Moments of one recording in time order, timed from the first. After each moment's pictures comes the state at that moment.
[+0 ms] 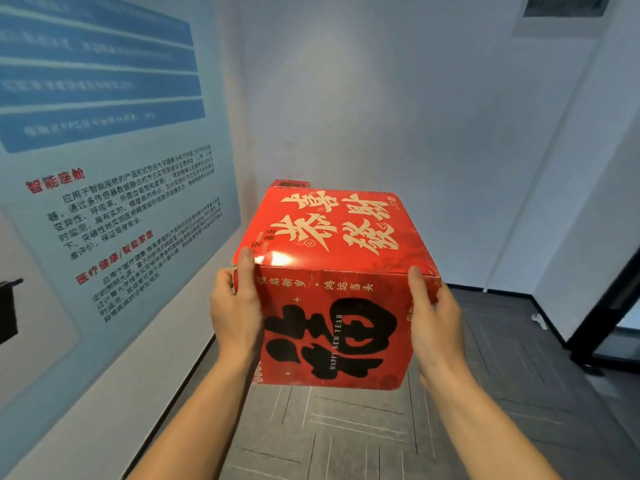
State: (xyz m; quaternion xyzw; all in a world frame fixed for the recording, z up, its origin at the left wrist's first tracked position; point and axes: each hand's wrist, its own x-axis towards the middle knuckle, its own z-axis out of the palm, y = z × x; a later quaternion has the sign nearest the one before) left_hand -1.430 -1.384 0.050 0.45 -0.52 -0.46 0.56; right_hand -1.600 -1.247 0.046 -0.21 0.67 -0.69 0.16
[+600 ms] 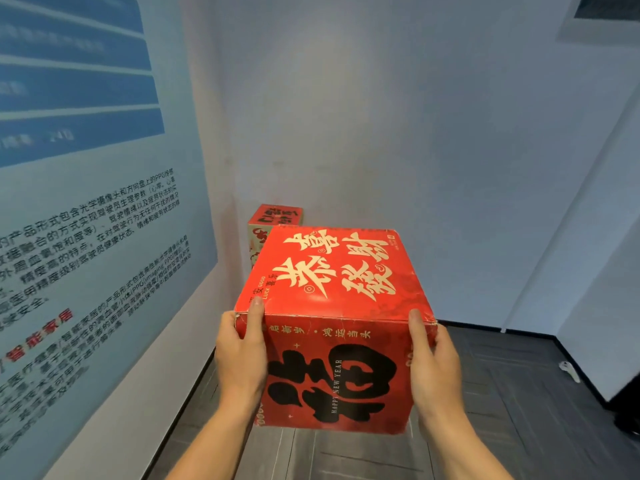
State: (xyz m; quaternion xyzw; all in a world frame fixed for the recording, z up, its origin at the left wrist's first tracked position) left_hand -1.610 -1.744 0.009 0.46 -0.53 -0.51 0.49; right_hand -1.766 -1.597 0.025 -0.18 0.69 -0.68 0.17
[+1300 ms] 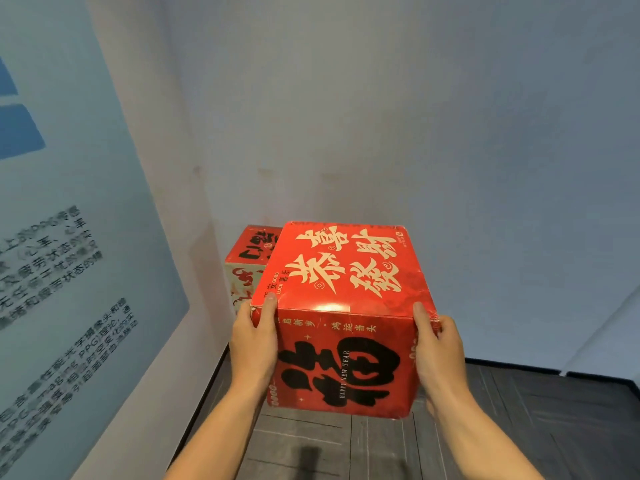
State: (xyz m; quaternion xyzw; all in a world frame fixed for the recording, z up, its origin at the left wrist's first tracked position) left_hand -1.909 -2.170 -0.031 0.47 -0.56 -0.53 0.43; right_hand -2.080 -2.016 -0.015 -0.13 0.72 -0.65 0.20
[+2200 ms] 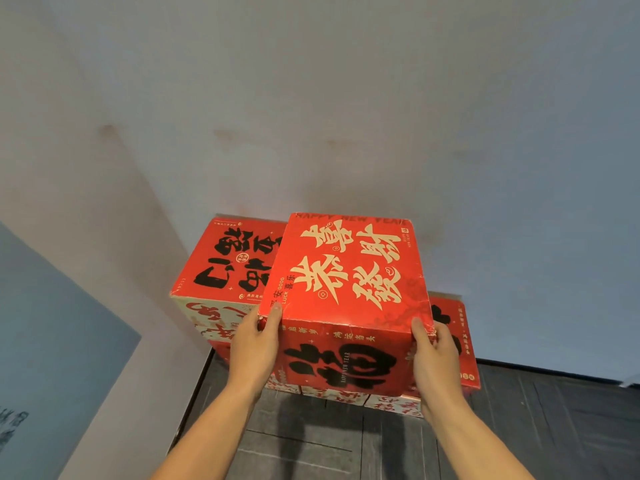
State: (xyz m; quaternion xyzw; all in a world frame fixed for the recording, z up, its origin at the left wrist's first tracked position) left_hand -2.144 -2.513 -0.171 0.53 -0.60 -0.53 0.28; right_hand -2.334 -2.353 -0.165 -0.04 0.75 -0.60 0.30
